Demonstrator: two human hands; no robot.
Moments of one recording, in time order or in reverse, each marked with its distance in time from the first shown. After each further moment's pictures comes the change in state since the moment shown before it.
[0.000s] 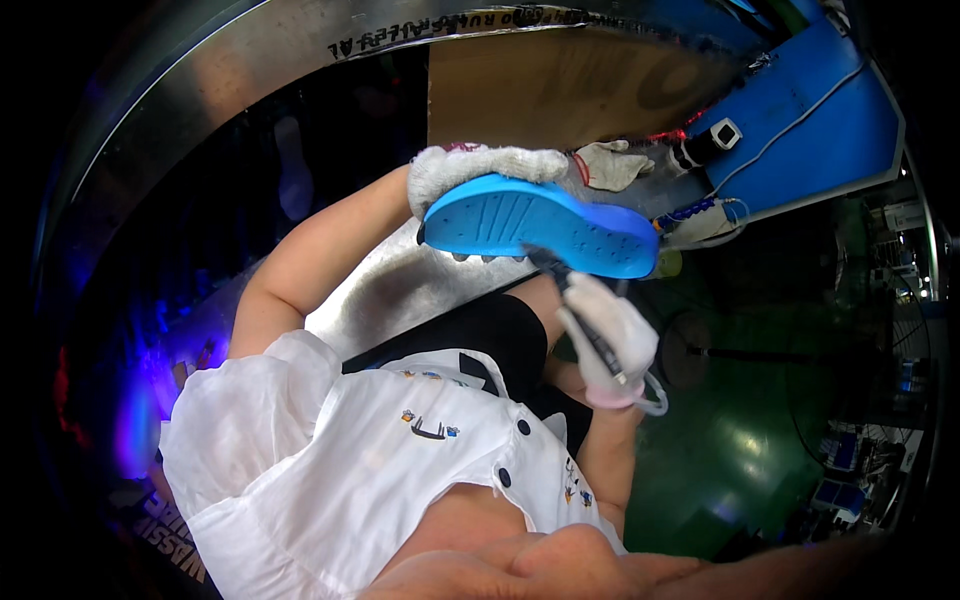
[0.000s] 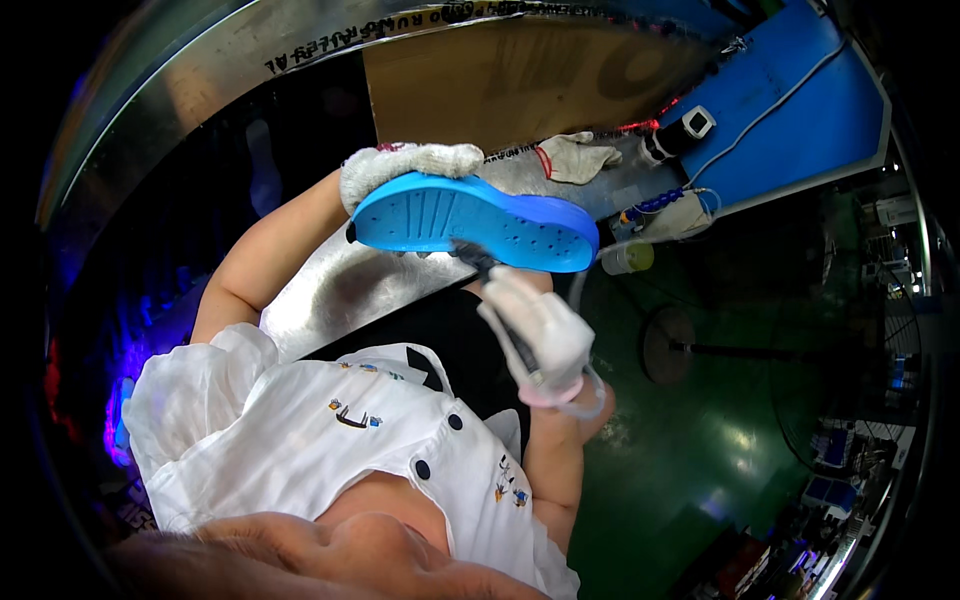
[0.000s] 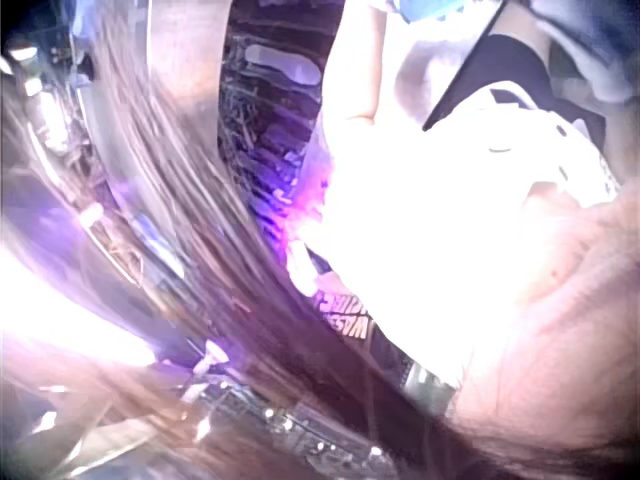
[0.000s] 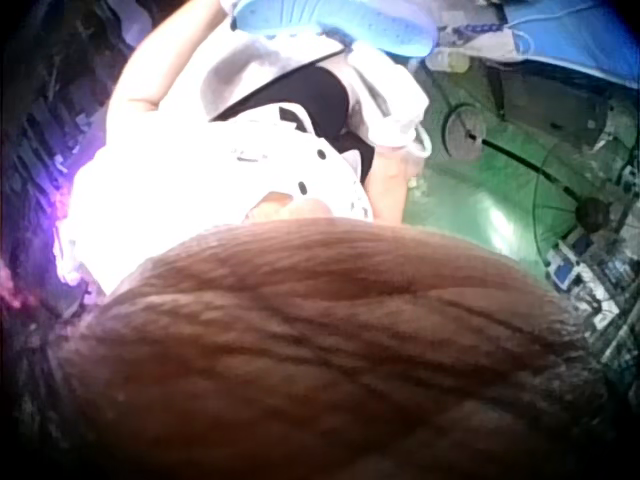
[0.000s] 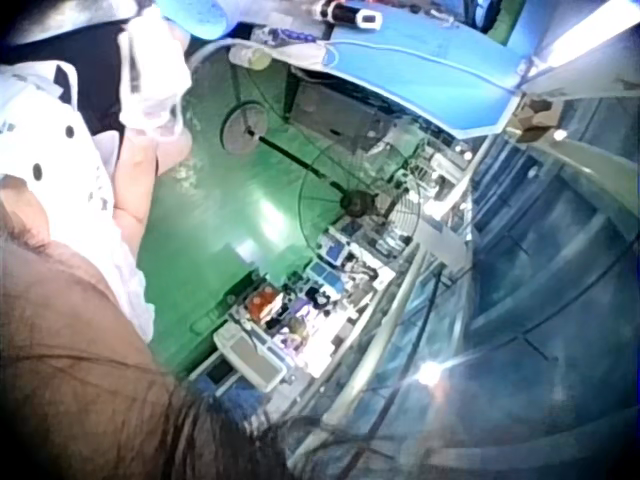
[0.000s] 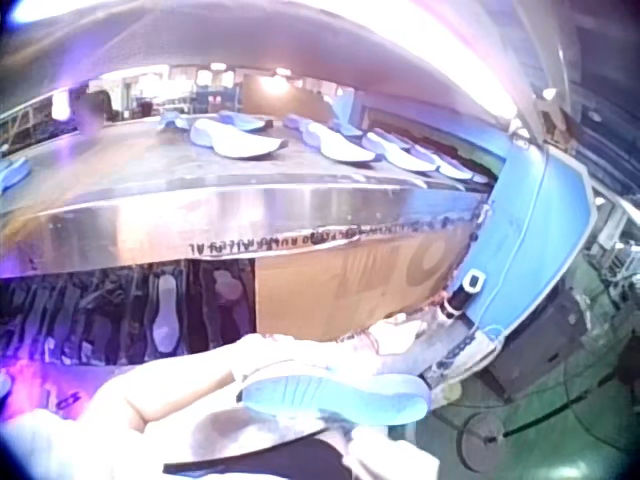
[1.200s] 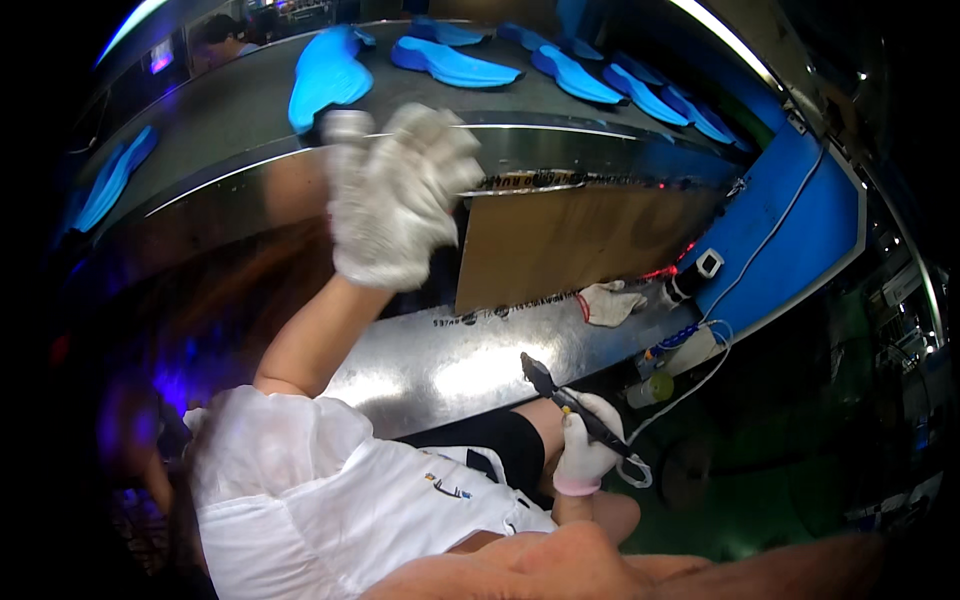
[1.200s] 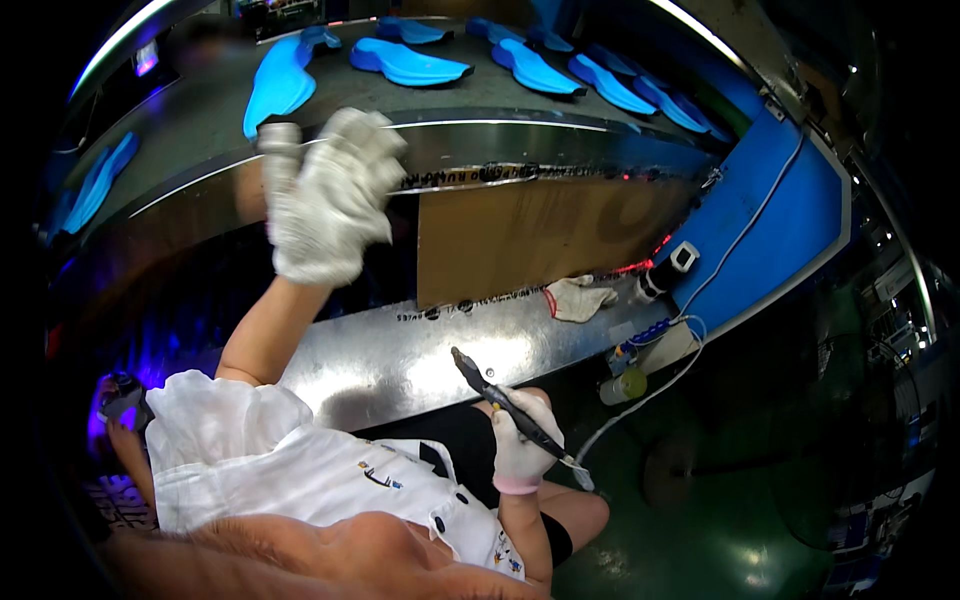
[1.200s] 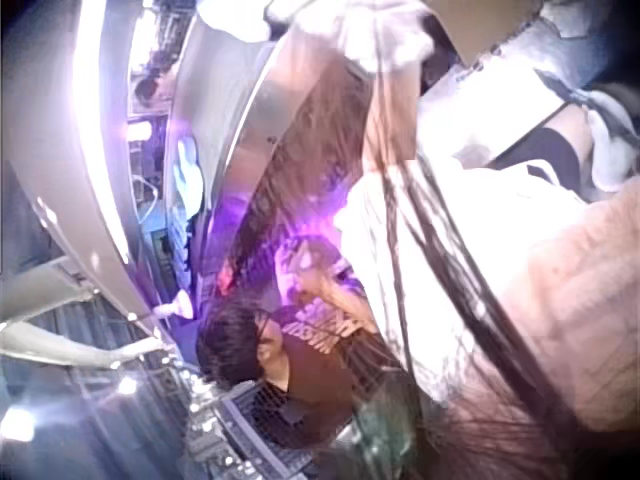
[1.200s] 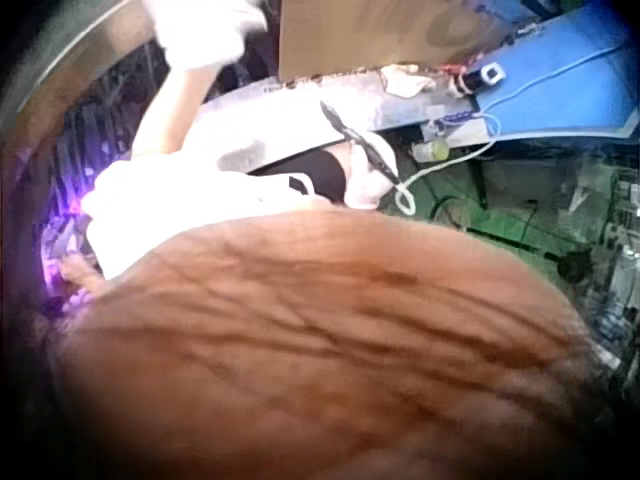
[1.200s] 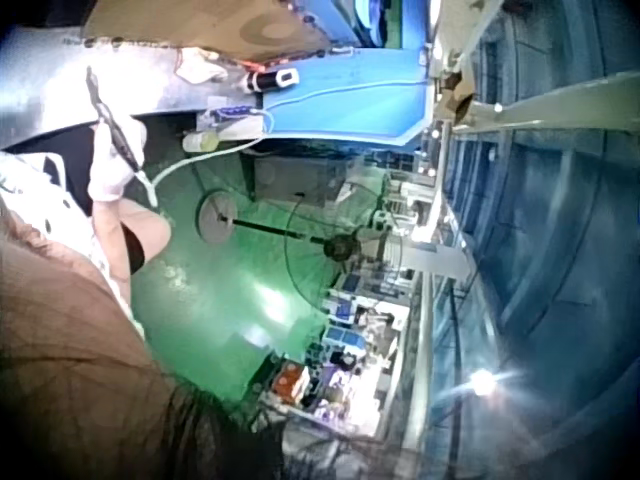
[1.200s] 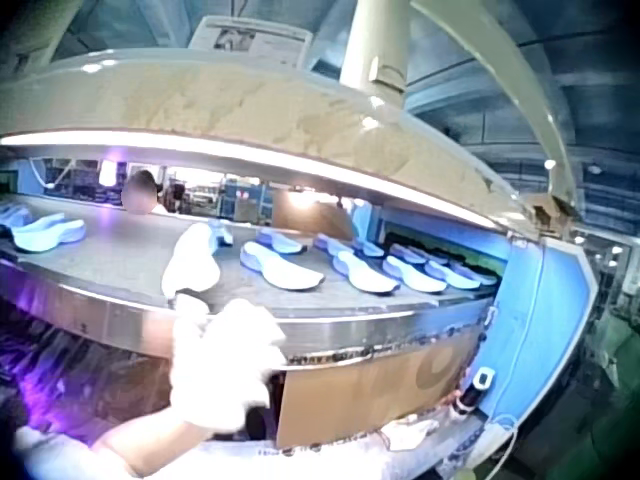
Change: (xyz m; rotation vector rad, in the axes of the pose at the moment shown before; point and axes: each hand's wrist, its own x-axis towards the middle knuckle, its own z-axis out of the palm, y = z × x) left_hand -0.077 0.081 0.091 -0.107 0.388 1.249; right_hand -0.028 -0.027 0.032 0.619 0.340 0.471
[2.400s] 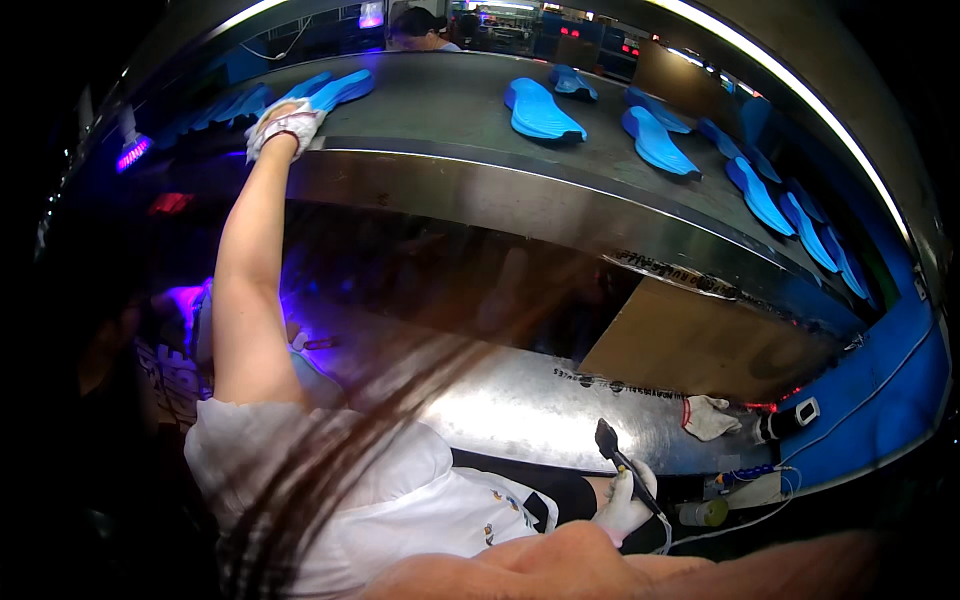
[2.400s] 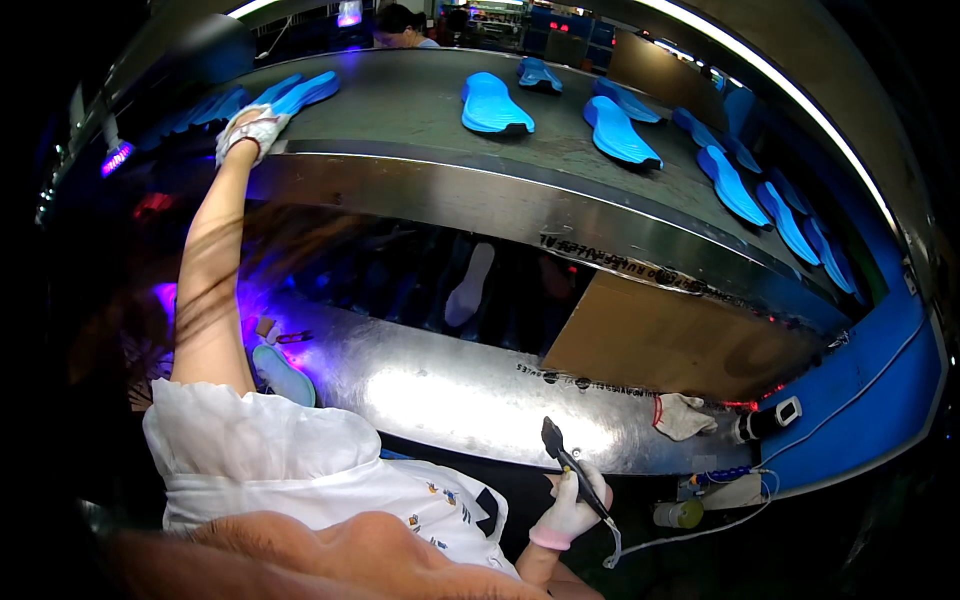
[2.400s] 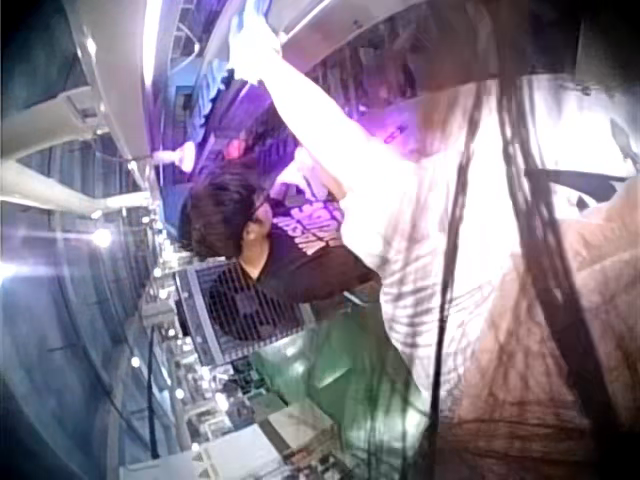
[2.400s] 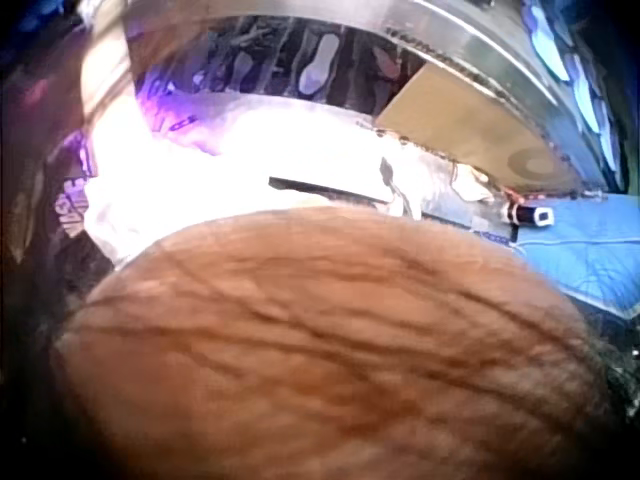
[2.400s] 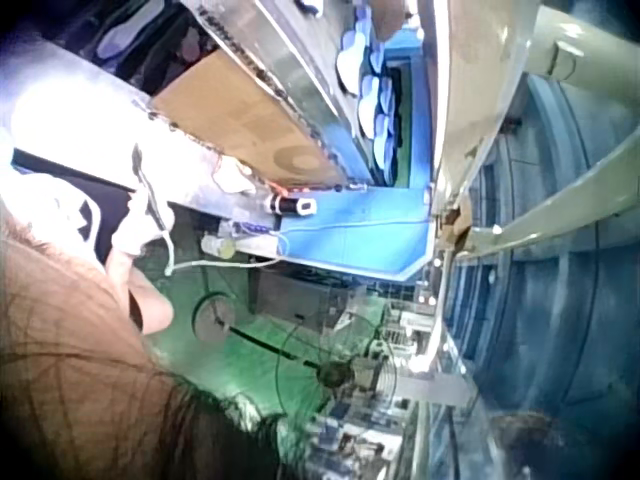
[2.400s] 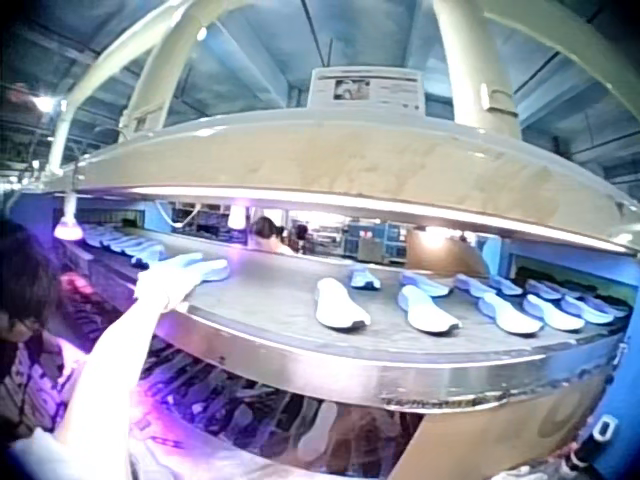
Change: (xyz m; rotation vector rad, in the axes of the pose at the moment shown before) left_hand -0.069 0.361 -0.018 -2.624 -1.513 0.562; right_hand -0.015 0.061 0.003 0.078 -0.038 0.330
